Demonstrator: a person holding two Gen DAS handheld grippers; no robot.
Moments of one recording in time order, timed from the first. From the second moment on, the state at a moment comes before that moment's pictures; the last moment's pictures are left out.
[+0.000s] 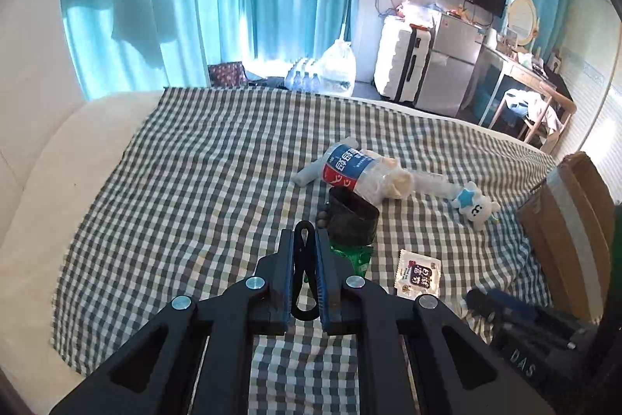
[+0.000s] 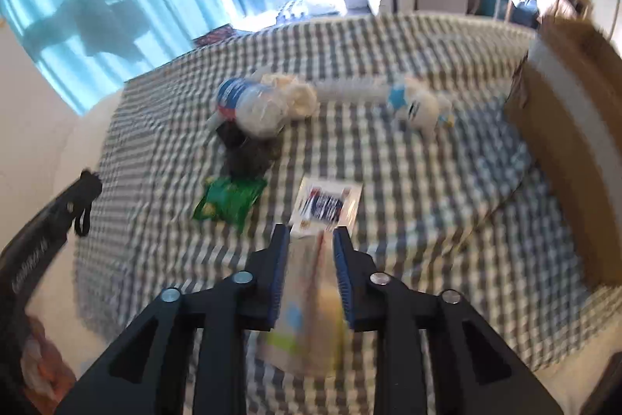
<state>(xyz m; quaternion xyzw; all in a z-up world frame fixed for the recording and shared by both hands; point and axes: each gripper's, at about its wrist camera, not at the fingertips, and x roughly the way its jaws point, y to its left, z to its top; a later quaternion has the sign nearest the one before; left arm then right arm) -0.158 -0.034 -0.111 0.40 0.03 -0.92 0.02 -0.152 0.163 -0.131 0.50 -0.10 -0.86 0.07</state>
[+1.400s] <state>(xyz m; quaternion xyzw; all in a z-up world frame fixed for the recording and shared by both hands) -0.142 0.041 -0.058 0.41 0.02 -0.91 -0.10 -0.107 0.232 -0.049 0.44 -0.08 -0.89 0.06</state>
